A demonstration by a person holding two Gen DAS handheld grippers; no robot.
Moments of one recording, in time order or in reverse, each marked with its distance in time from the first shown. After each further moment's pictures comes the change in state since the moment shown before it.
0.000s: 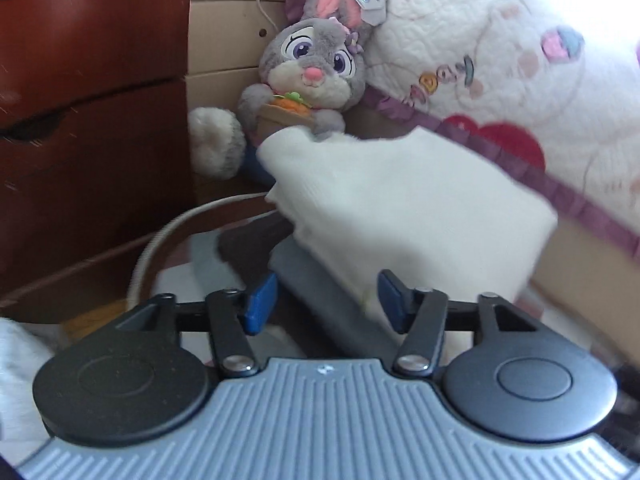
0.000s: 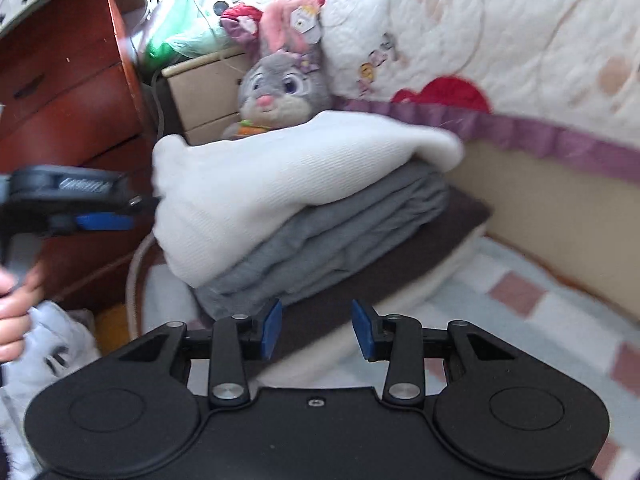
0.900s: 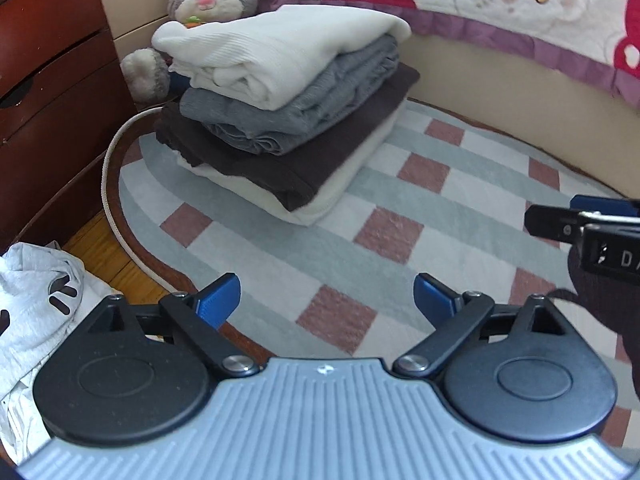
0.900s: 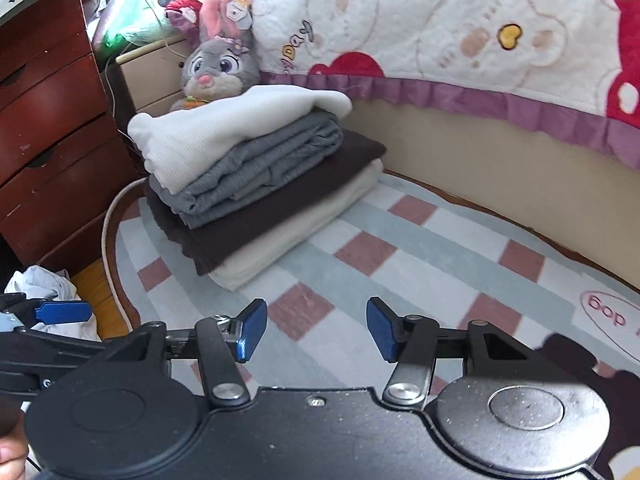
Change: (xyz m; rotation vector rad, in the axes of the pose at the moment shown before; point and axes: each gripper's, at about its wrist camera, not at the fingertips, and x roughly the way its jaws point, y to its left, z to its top) left arm -0.096 -0.085 -0.132 0.264 0.208 -0.072; right arm -0.116 0.003 -0.065 0.108 0.112 -0.204
